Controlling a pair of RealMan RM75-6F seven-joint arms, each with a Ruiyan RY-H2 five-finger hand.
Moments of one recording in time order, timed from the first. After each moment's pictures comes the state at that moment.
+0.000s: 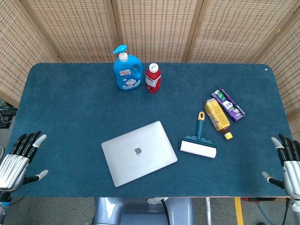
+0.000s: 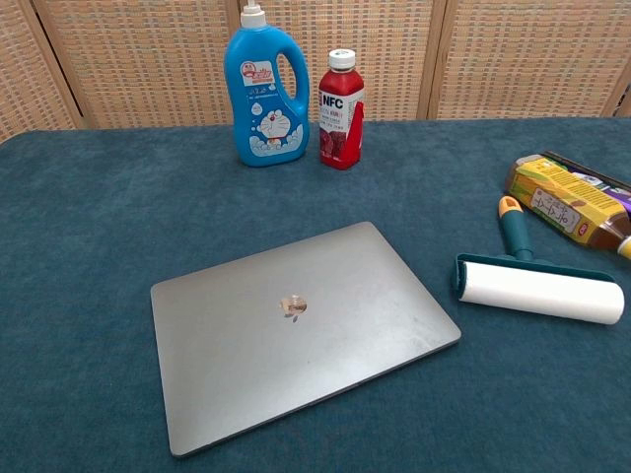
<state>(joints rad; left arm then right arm) -0.11 -1.05 0.05 -1.73 1.70 1.52 0.06 -0.01 -1.02 0.07 -1.70 -1.54 1.59 -0.02</state>
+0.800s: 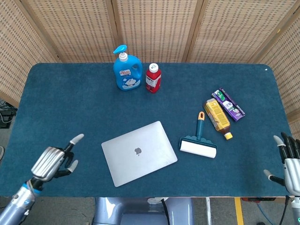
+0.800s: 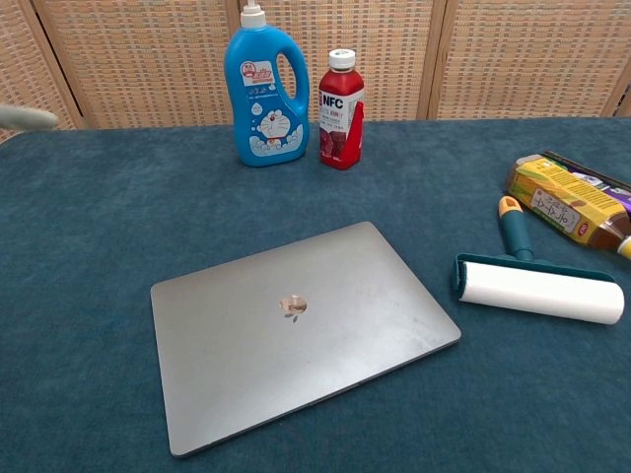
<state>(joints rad) -0.30 -1.11 0.00 -1.87 1.65 1.19 -0.05 0.01 -1.04 0.09 -1.70 -1.47 1.55 -0.07</state>
